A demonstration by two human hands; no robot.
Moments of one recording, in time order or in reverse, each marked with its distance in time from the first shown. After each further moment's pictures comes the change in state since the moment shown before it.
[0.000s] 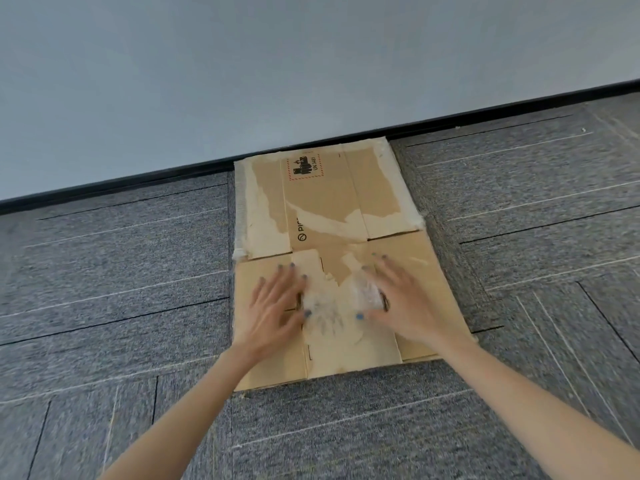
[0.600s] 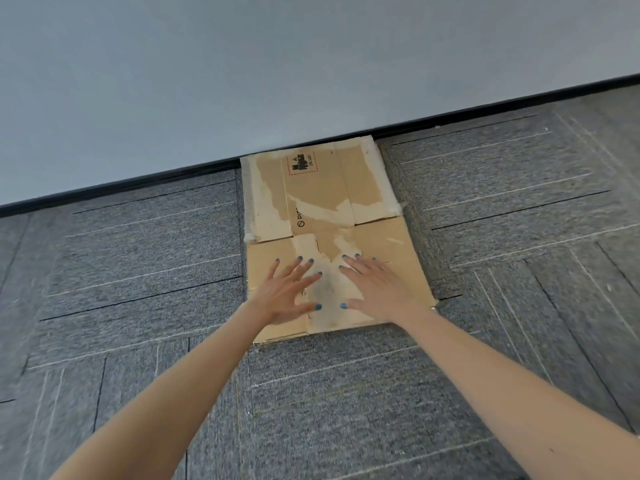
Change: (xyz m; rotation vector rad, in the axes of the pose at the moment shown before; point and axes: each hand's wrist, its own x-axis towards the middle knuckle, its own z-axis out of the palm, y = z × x) left_hand -0.009 0.074 -0.085 0.367 -0.497 0.020; right_hand -0.048 -0.067 -0.048 -0.265 -0.163 -0.094
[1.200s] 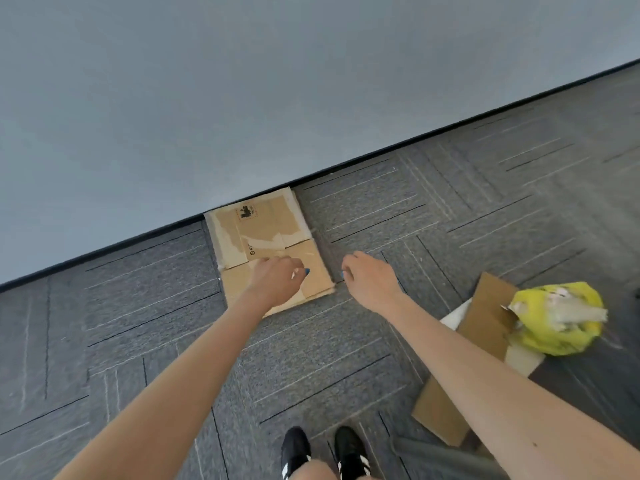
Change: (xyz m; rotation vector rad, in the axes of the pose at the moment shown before) left_hand -0.243 0.219 -0.372 -0.126 0.118 0.000; right_hand -0.346 -0.070 -0.334 0.194 0.248 0.393
